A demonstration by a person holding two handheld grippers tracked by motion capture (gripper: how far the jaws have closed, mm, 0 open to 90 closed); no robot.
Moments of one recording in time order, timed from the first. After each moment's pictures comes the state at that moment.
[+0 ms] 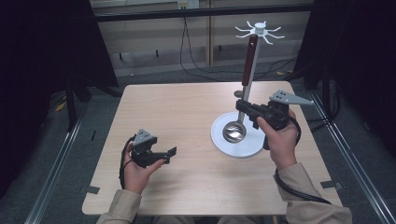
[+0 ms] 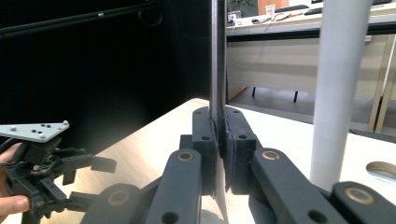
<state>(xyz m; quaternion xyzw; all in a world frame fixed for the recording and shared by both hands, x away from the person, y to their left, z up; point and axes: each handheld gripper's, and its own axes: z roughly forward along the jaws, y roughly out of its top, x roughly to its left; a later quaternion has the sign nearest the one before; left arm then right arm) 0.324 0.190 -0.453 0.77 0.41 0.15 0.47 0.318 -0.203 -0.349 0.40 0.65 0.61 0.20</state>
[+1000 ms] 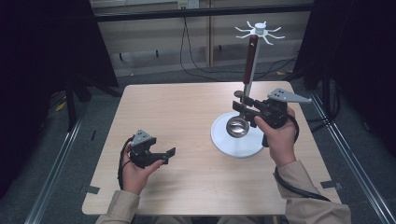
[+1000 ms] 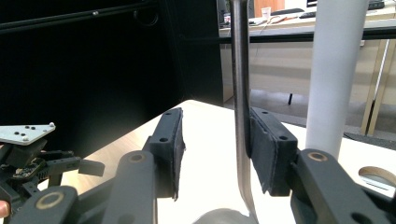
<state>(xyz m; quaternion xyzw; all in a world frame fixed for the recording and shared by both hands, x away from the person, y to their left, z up) 0.323 0.193 -0.455 0.77 0.41 0.14 0.47 0.326 -0.201 -0.350 0.39 0.66 0.61 0.21</state>
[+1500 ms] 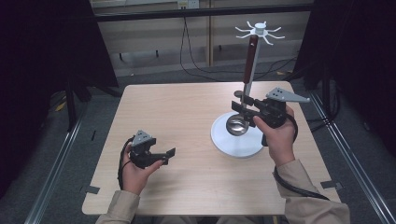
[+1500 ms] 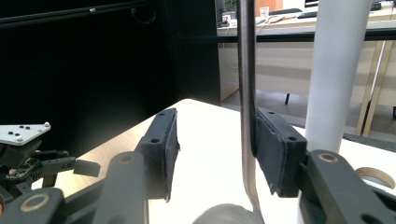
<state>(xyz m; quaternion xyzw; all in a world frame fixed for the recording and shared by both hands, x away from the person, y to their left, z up) 0.323 0.194 -0.456 0.77 0.41 0.14 0.47 0.328 -0.199 -0.350 0.40 0.66 0.60 0.21</state>
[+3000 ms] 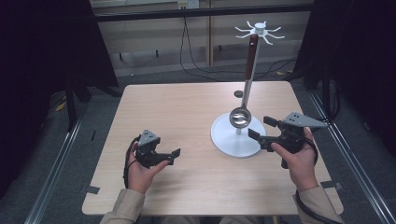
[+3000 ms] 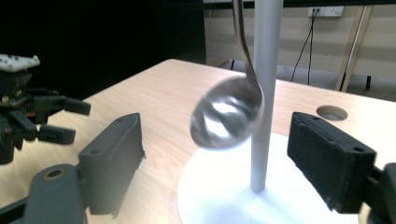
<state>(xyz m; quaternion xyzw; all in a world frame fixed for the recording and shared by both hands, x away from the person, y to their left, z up) 0.325 0.179 -0.459 0.78 0.40 0.15 0.47 0.280 -0.243 -0.396 0.42 0.69 0.56 0.22</state>
